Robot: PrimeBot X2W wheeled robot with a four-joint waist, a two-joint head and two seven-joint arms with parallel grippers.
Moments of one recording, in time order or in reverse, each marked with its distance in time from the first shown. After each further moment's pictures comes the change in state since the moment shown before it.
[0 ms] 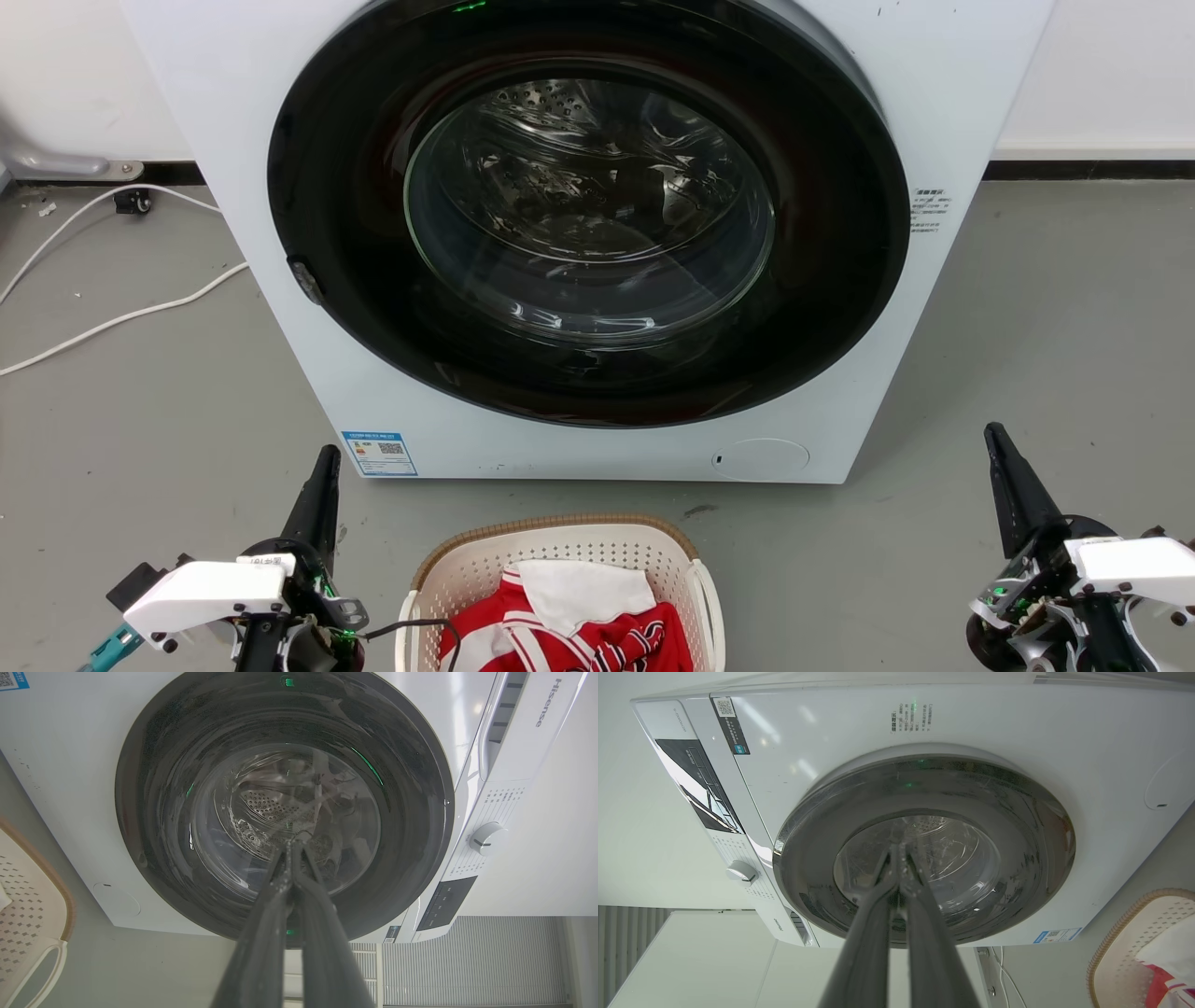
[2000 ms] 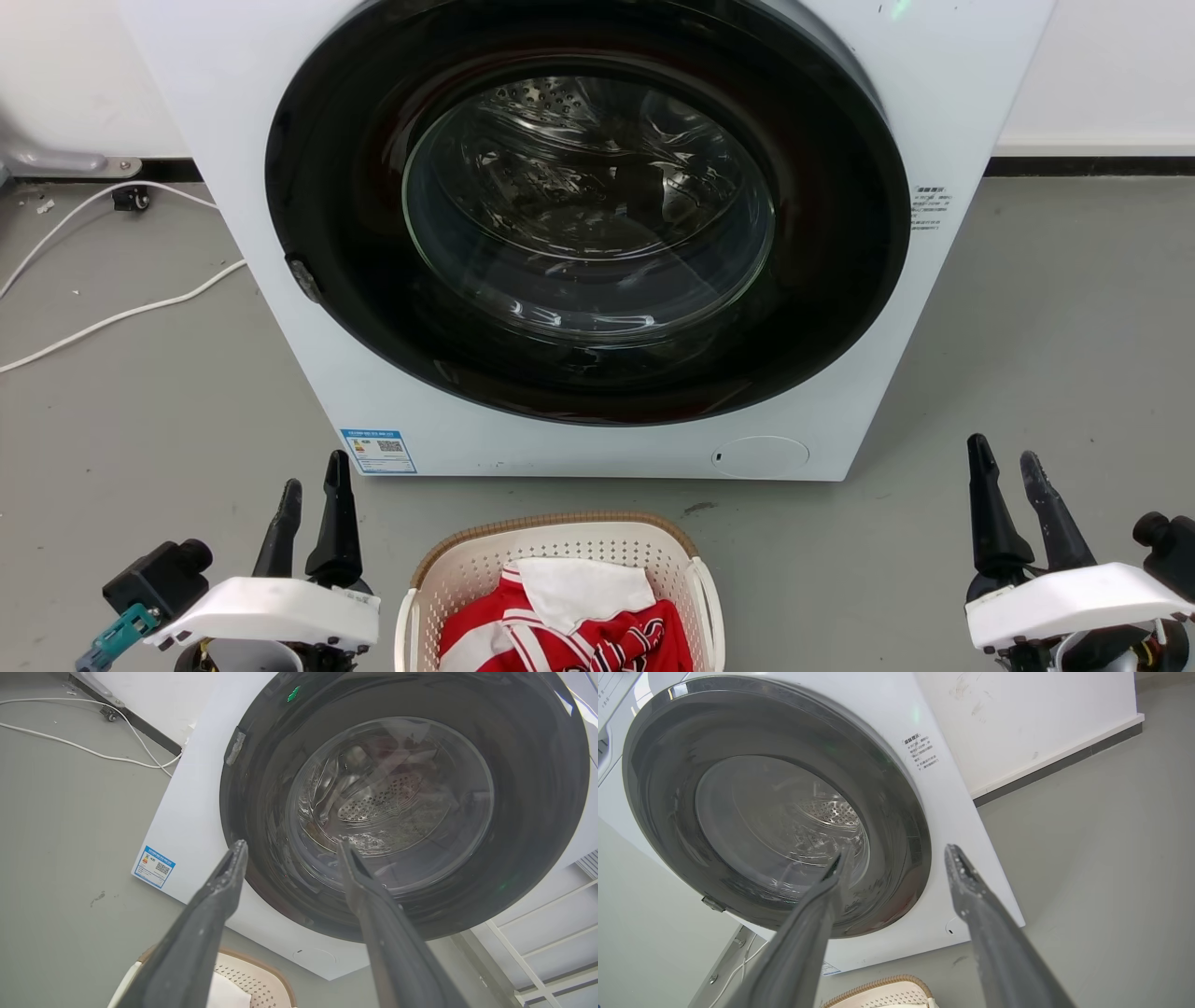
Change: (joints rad) left arm 0.081 -0.004 -0.048 -0.099 0.893 0.051 -0.207; right arm 0.106 0.003 0.051 -0.136 -1.037 0.000 -0.209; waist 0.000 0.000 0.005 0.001
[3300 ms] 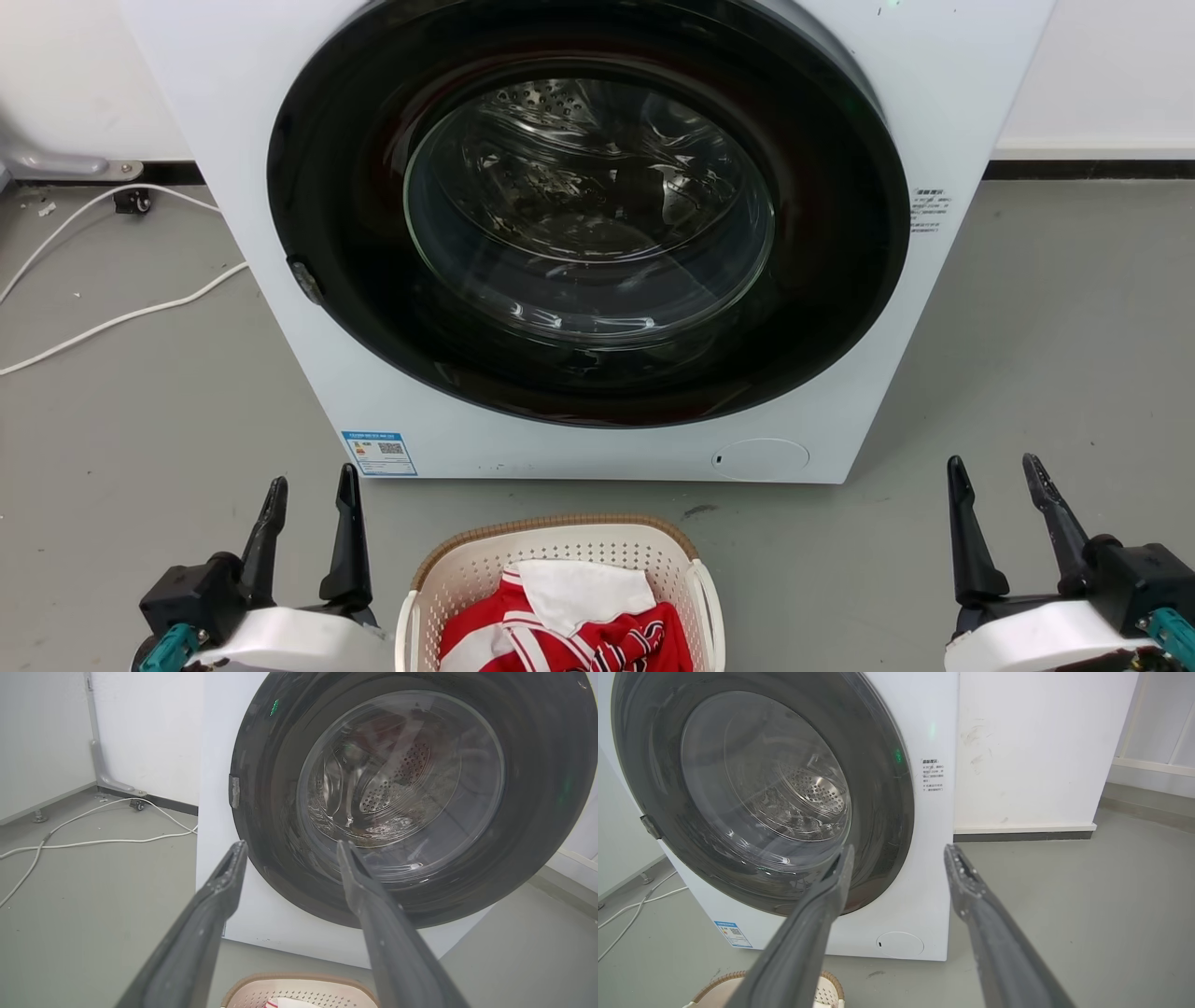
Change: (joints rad) left arm 0.056 0.010 -0.010 -0.053 0.400 -0.017 -0.103; right arm 0.062 0.000 0.020 -0.064 -0.453 0.000 -0.101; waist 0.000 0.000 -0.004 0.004
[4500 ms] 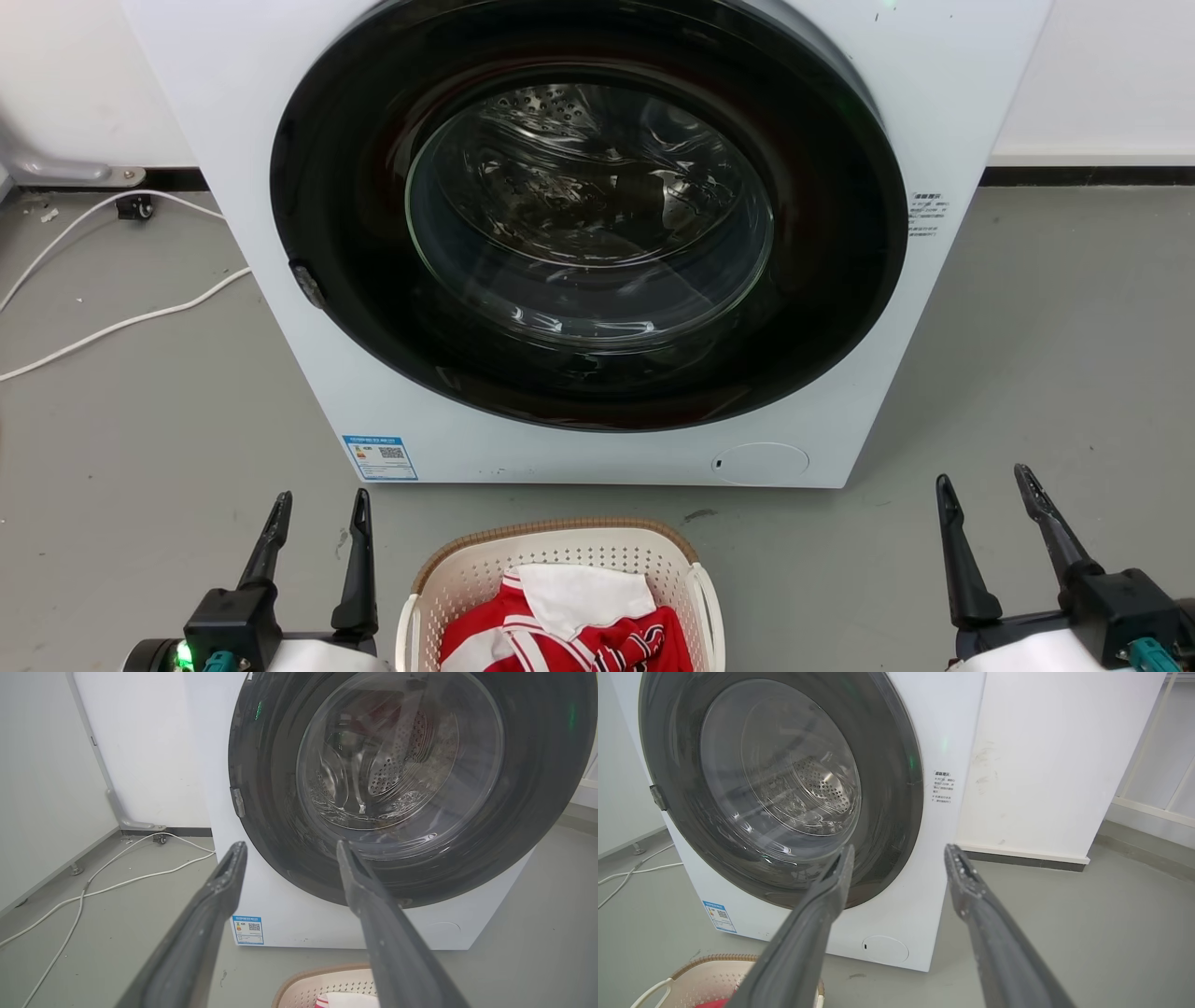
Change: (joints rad) left arm 0.041 -0.005 0.016 0.001 0.254 -0.009 -0.065; right arm 0.035 -0.001 -0.004 -0.014 -0.144 0.000 -0.068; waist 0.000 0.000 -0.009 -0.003
